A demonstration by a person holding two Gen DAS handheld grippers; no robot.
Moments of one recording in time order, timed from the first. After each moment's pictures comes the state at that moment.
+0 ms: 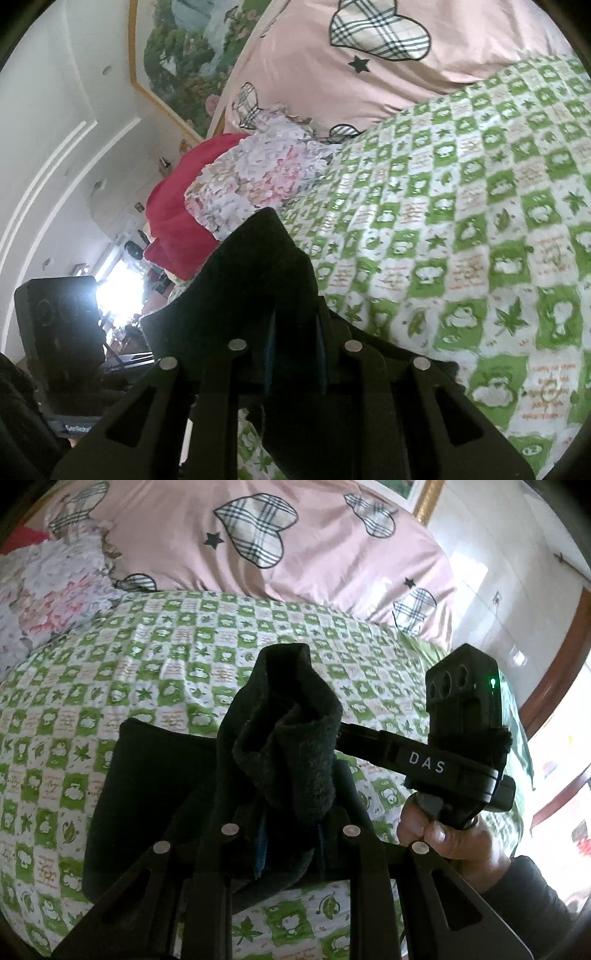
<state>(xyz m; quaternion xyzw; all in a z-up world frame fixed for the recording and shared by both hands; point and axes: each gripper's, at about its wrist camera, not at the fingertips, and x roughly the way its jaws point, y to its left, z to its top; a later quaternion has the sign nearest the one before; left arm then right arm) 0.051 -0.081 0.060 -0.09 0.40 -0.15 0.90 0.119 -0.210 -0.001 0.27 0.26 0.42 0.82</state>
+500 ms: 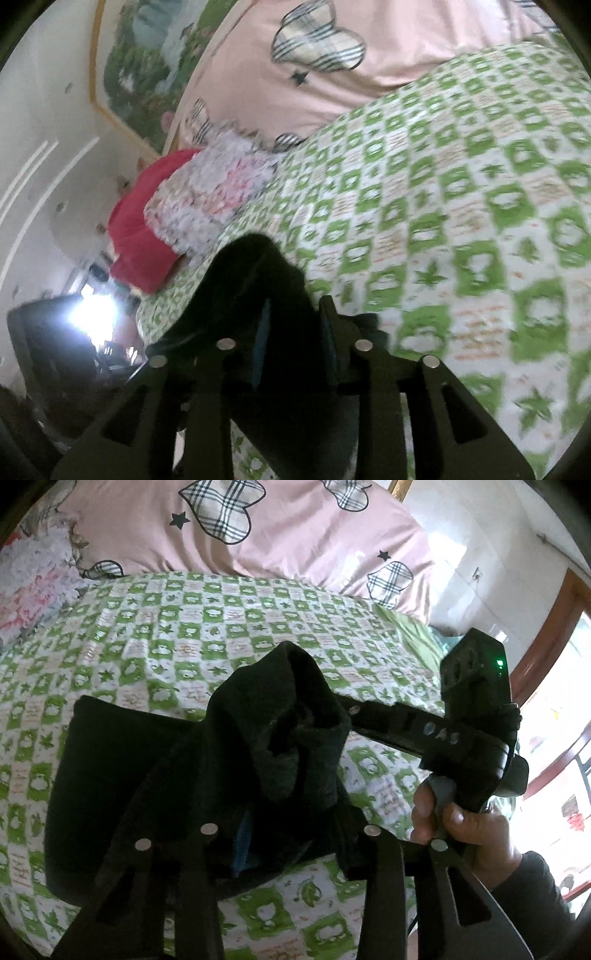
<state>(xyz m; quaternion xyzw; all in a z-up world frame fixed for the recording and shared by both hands) 0.046 -0.102 0.040 -0.08 0.42 -0.20 0.88 0.090 -0.252 -0.019 0.29 0.28 0.32 0.86</state>
